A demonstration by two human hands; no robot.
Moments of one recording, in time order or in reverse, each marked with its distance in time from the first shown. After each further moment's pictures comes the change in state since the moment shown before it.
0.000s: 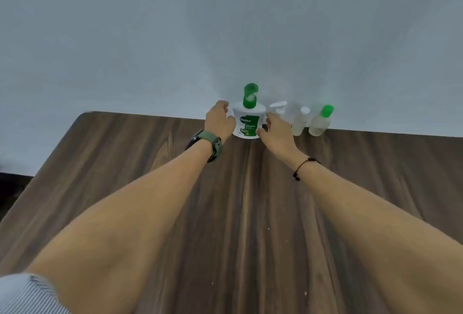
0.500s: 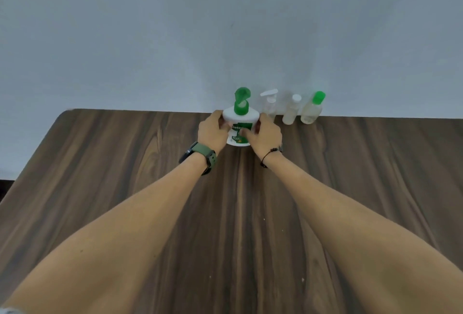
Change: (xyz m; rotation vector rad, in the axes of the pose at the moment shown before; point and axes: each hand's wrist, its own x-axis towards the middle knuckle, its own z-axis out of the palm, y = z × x) left_hand -0.023 -0.024 0.015 0.003 -0.027 0.080; right_hand -0.015 0.006 0.024 0.004 0.101 0.123
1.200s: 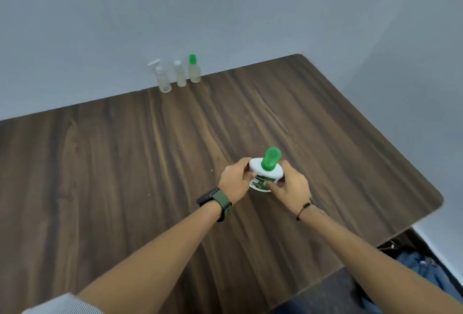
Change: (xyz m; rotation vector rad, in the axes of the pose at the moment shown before) left_hand -0.331 0.046 0.113 0.051 -0.643 0.363; right_hand -0.382 0.148 -0.171 -0.159 0.175 0.231
